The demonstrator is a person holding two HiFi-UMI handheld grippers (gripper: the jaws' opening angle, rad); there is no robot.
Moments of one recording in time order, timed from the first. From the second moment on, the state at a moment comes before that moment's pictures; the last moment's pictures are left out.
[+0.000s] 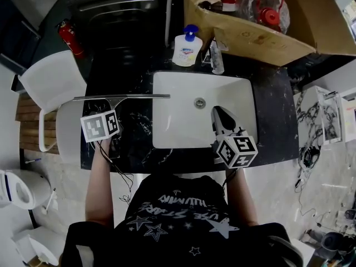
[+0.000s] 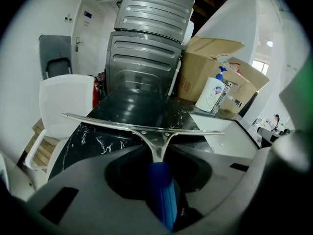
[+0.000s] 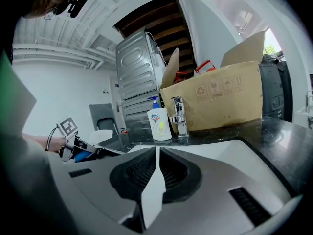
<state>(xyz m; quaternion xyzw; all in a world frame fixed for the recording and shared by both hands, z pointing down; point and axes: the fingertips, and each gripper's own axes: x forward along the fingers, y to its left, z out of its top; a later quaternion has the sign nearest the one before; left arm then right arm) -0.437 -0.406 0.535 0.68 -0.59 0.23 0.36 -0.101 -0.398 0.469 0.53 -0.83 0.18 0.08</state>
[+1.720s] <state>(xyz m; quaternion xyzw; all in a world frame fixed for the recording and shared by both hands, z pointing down) -0.396 -0.261 0.406 0.63 -0.73 0.10 0.27 -0.110 -0.339 0.417 0.35 -0.92 0.13 0.09</state>
